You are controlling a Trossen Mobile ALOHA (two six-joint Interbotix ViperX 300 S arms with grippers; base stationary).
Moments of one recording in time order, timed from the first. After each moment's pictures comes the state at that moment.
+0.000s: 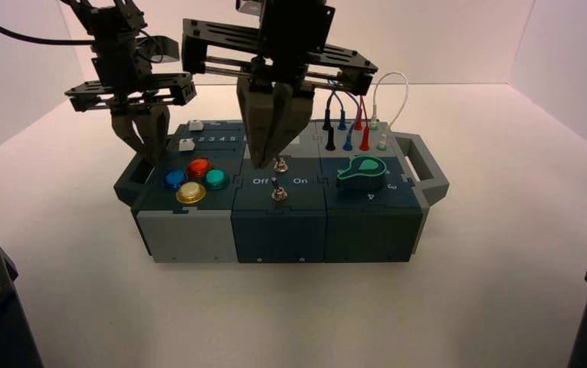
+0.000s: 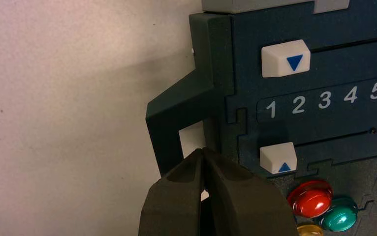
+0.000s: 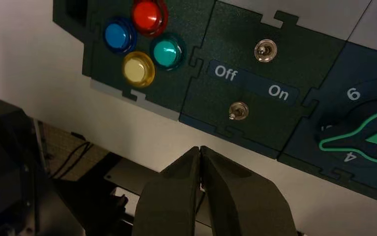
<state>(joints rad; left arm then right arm) -0.28 0.18 0.76 -0.18 0.74 0.01 1.04 0.03 0.56 0.15 0.78 0.68</state>
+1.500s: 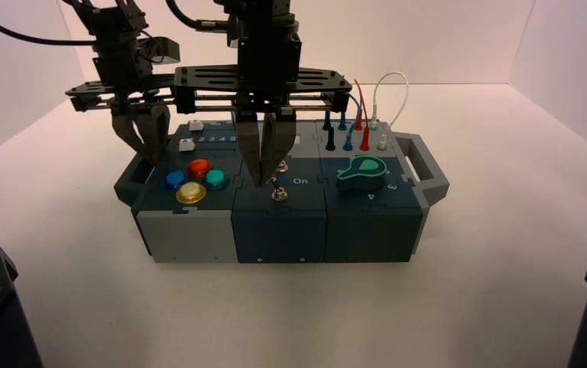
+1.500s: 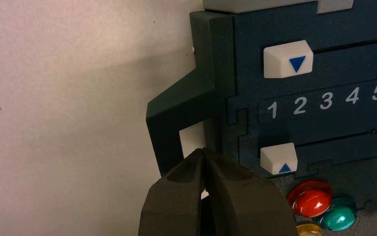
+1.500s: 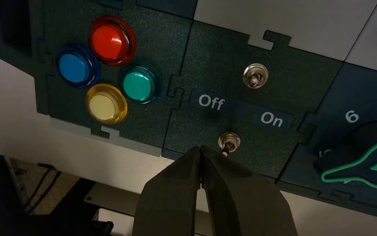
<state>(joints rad) -0.28 0.19 0.75 -0.18 0.76 0.00 1.05 0.19 0.45 0.06 0.85 0.79</state>
